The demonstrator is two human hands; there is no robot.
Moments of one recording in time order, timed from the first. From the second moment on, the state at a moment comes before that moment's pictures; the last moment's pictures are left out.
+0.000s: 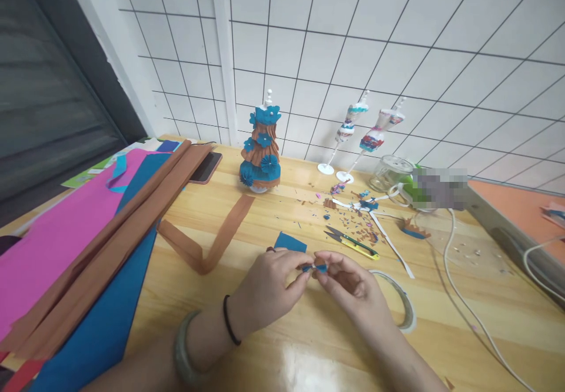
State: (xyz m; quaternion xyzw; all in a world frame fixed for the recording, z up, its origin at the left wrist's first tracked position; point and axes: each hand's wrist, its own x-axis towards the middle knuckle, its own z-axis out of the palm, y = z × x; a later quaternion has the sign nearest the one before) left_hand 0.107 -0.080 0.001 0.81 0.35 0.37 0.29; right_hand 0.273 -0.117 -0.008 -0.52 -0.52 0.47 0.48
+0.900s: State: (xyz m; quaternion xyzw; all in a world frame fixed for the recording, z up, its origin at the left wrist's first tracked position) left_hand 0.107 -0.072 0.001 0.53 0.29 0.31 0.73; right_hand 0.275 -0.117 0.001 -0.45 -0.75 0.17 0.44
